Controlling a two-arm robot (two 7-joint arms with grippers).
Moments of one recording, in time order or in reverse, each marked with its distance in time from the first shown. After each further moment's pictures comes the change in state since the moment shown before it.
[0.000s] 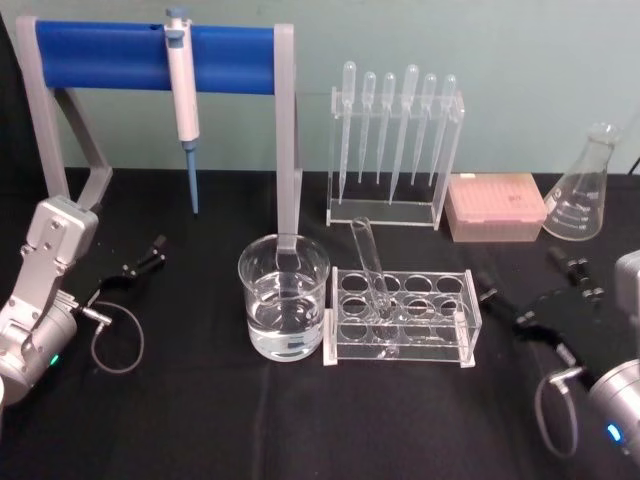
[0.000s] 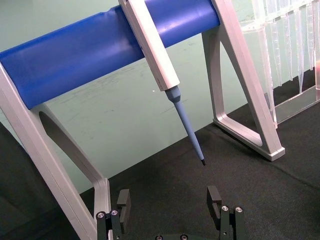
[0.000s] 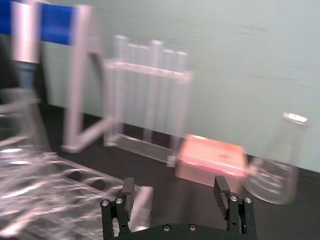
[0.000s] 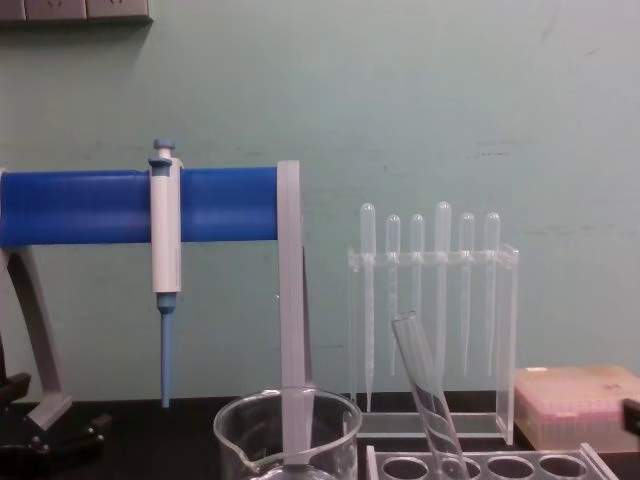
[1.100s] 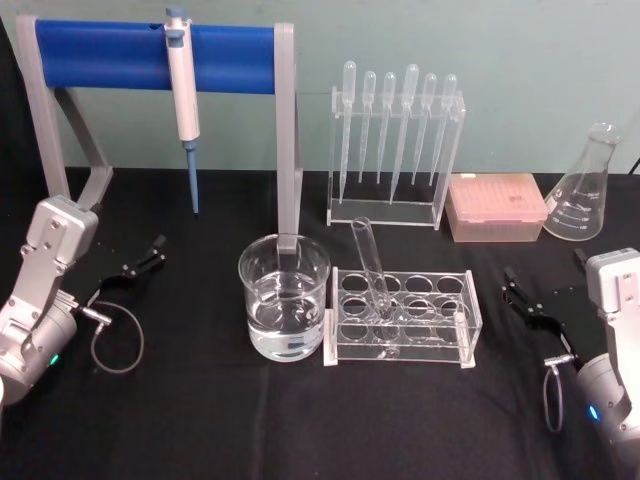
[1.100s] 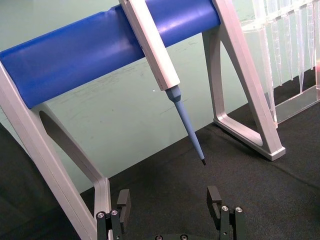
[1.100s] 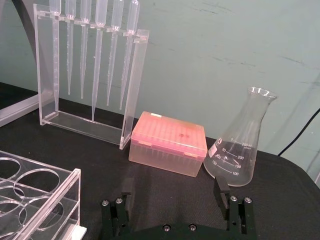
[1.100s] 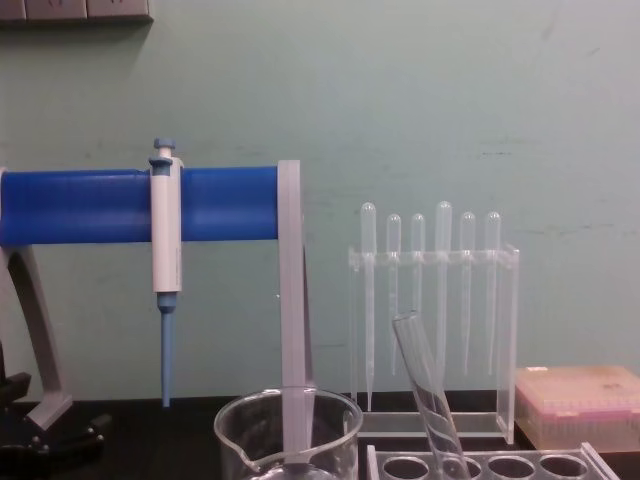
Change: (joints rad) left arm 0.000 0.000 0.000 0.000 0.000 0.000 0.000; right arm 0.156 -0.102 0.006 0.300 -0.171 -0.092 -0.133
